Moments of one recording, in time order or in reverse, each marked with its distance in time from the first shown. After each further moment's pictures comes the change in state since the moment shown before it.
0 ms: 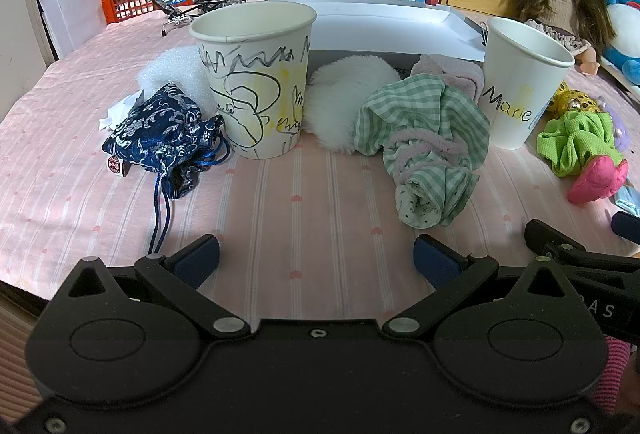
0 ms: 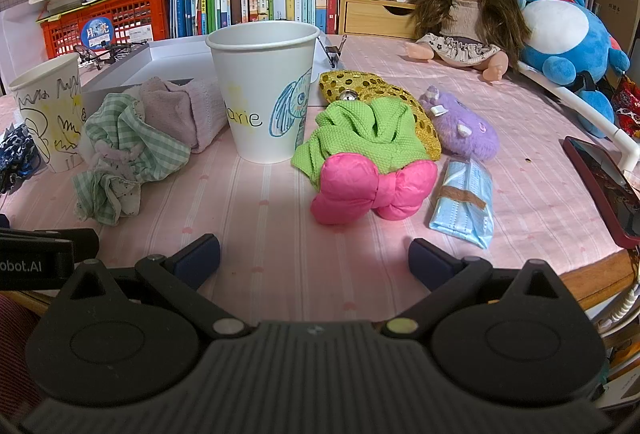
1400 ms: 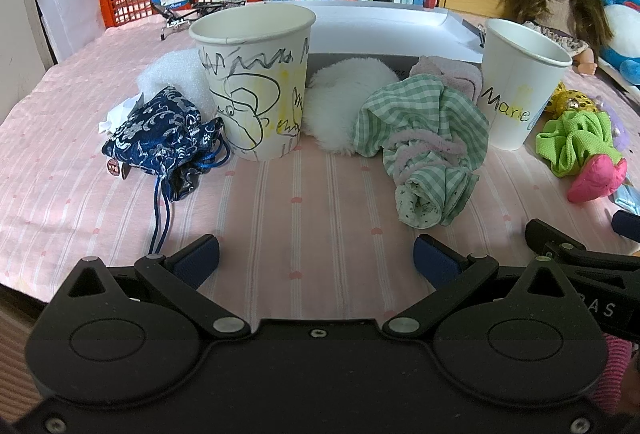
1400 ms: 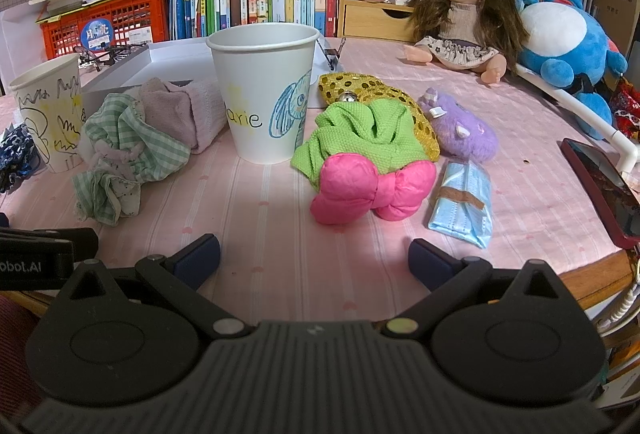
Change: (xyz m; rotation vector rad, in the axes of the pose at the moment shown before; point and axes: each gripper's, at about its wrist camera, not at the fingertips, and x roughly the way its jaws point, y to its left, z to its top) left arm -0.001 0.000 -0.001 0.011 -0.021 -0.009; right arm -0.003 0.002 -0.003 -0.007 -0.013 -0.005
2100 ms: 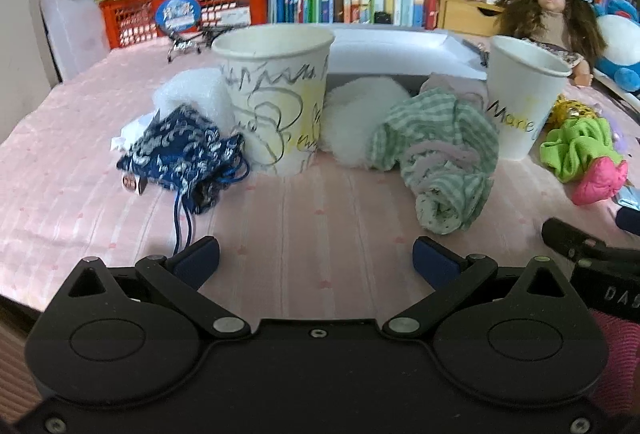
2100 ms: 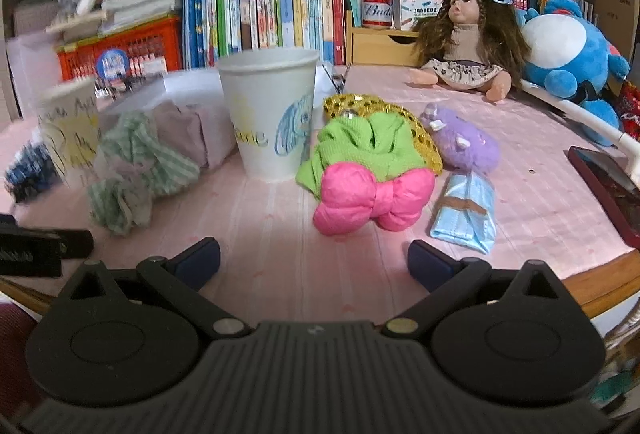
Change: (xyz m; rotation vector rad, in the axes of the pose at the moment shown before) left arm -0.006 0.015 -0.009 0.023 -0.097 -0.007; right arm -0.010 -0.012 -0.011 0.039 -0.120 0.074
